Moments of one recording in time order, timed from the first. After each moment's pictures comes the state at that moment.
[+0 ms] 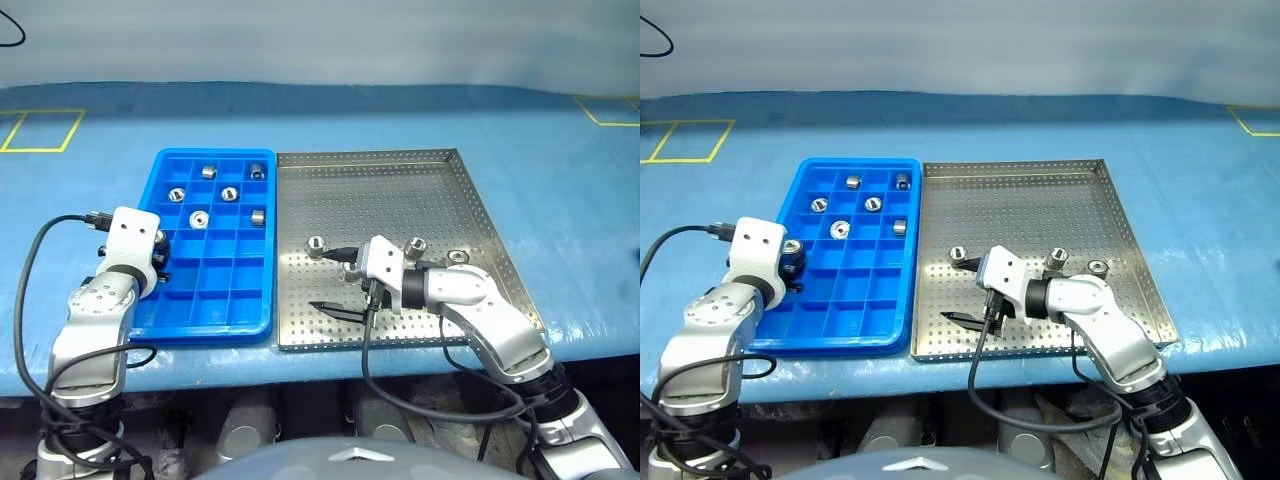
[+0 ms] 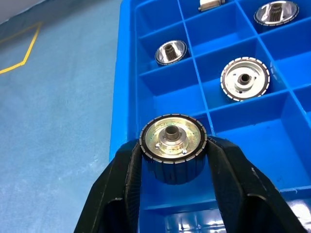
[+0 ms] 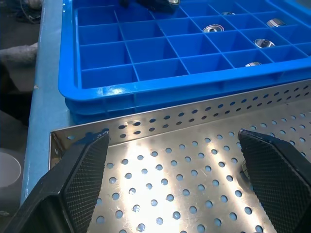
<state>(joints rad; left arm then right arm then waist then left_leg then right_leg) -0.07 0.46 0.20 -0.53 0.01 1.05 -0.19 -0.21 -0.54 0.30 -0.41 0.26 0.45 0.88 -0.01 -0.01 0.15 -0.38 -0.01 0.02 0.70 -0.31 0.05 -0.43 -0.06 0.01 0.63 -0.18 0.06</state>
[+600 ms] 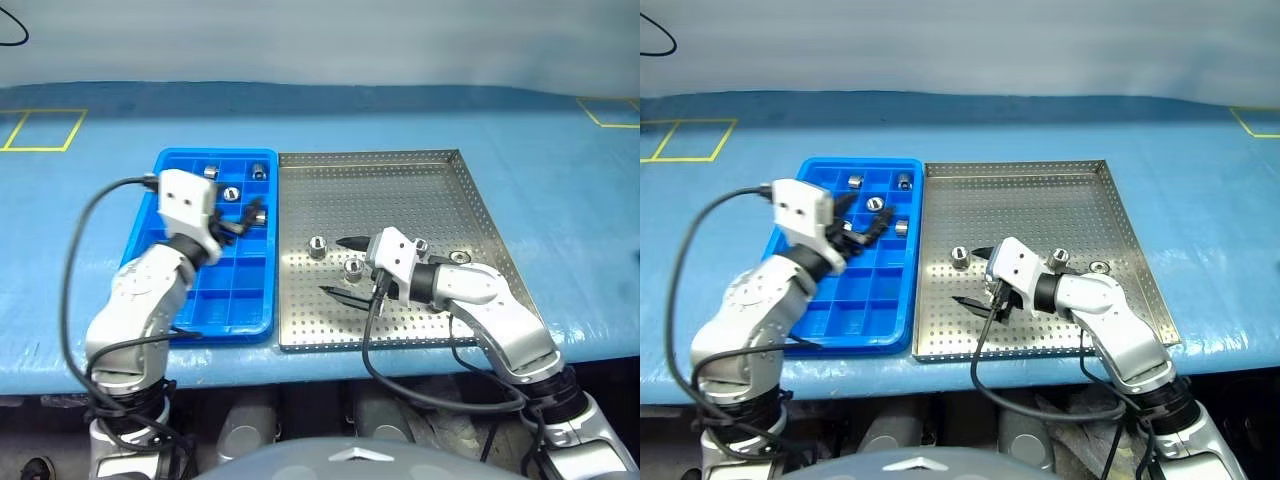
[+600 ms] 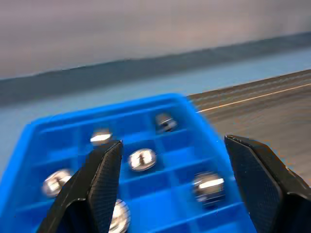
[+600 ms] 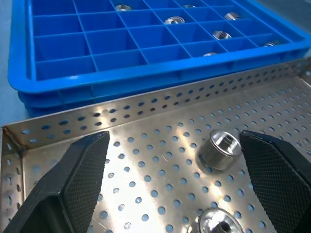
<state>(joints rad) -0.21 0.26 0.04 -0.61 -0.28 0.84 -0.38 -0.18 -0.58 0.24 -0.42 0.23 0.45 0.78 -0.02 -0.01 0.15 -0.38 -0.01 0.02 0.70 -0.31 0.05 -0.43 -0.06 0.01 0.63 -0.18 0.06</state>
